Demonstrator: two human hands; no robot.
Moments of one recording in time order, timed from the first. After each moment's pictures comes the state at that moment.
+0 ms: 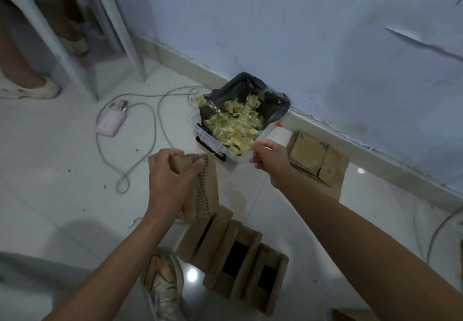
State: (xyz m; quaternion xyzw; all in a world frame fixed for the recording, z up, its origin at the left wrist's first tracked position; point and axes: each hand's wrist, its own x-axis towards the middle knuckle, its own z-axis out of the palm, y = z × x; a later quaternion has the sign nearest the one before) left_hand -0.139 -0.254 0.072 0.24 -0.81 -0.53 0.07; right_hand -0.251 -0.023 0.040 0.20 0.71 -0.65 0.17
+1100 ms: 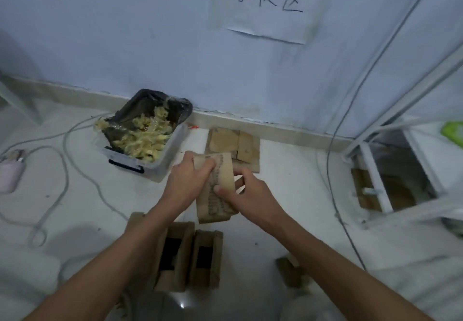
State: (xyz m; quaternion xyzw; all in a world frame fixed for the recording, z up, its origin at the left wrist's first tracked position) left_hand -0.116 -0.037 0.125 -0.01 -0.87 -0.47 -0.15; right_hand -0.029 0.126 0.132 0.14 0.87 -0.47 0.09
